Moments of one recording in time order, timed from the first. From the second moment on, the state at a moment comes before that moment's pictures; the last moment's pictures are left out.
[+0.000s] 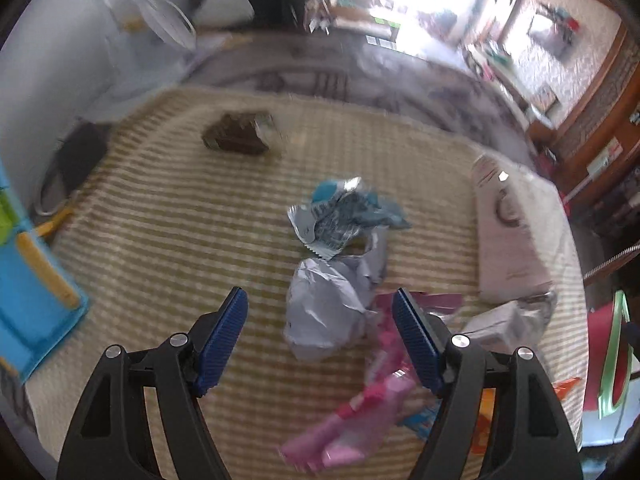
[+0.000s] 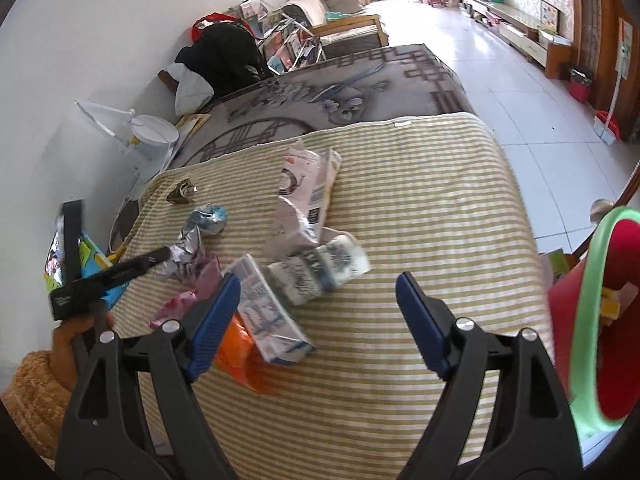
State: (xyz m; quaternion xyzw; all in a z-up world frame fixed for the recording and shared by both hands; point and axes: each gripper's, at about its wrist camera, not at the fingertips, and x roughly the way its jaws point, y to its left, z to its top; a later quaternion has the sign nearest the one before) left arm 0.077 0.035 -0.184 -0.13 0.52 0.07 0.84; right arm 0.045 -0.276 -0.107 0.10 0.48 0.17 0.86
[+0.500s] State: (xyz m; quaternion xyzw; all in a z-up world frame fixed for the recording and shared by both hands) left arm 0.072 0.069 -0.189 -0.16 0.52 -0.02 0.84; right arm 0.063 -0.204 -0.106 0.08 0.49 0.16 0.85
